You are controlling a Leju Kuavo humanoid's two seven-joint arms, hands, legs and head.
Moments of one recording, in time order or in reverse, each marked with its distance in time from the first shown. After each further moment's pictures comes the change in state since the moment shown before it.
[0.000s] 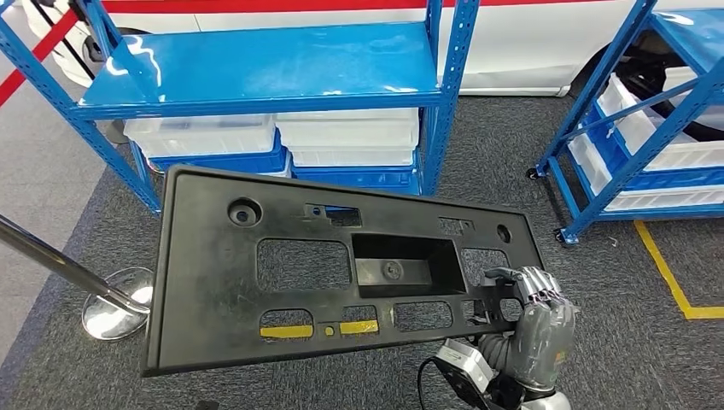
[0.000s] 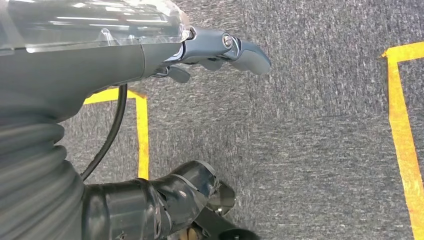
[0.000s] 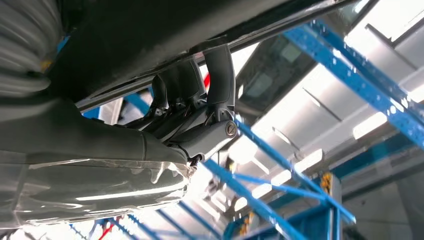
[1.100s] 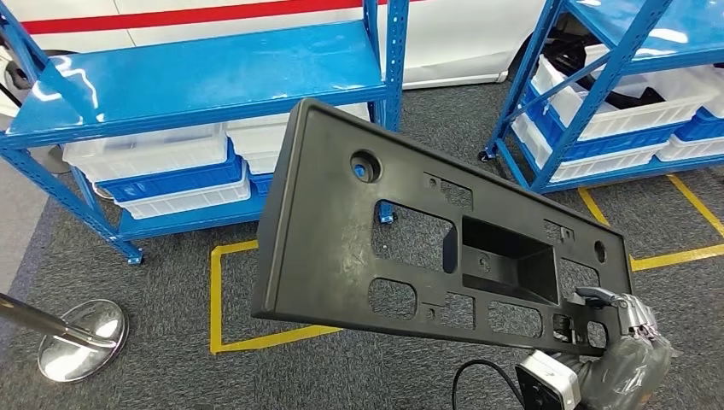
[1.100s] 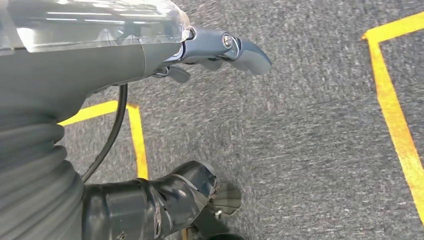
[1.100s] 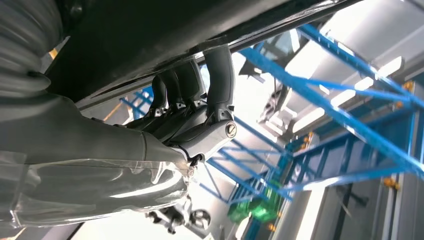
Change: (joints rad) left arm 0.004 -0.001 0.040 0.000 -0.005 0.006 0.003; right arm 0.118 0.139 -0.264 -0.132 -0.146 -0.007 -0.167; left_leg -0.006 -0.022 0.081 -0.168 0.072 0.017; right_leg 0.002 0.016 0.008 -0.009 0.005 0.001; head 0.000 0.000
